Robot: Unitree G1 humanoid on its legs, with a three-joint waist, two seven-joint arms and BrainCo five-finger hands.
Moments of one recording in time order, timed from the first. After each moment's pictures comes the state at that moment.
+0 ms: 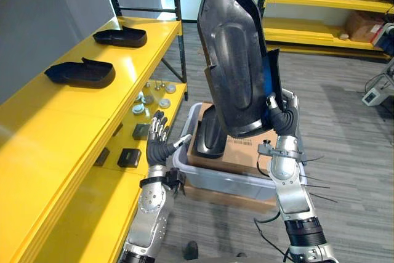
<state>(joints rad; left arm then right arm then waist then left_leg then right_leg) 0.10 0.04 -0.24 -0.23 -0.30 -0.14 0.30 -0.17 -0.07 0.06 -0.10 -0.50 -0.05 -0.44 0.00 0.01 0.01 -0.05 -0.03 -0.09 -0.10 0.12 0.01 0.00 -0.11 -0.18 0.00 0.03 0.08</state>
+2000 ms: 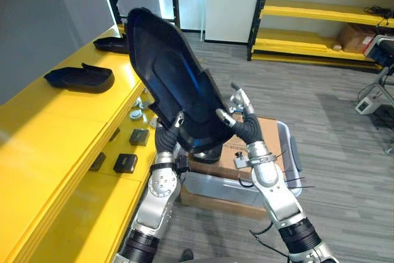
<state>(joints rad) -0.05 0.02 -0.27 -0.11 -0.01 -0.09 0.39 -0.17 -0.10 0.22 -0.19 0.01 -0.19 -0.20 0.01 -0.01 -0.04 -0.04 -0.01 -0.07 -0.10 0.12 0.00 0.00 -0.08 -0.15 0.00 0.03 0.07</state>
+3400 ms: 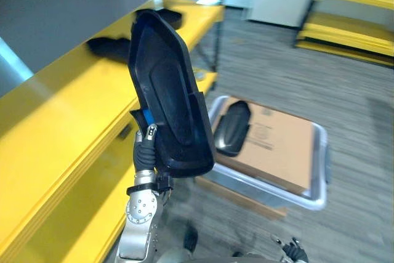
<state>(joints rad) 0.19 -0.05 -0.11 -0.40 -0.09 -0.13 0.25 0.13 -0.04 -0.26 0.82 0.22 -0.11 -0.11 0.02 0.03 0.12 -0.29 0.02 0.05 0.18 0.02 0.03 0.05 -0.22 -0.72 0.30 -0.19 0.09</state>
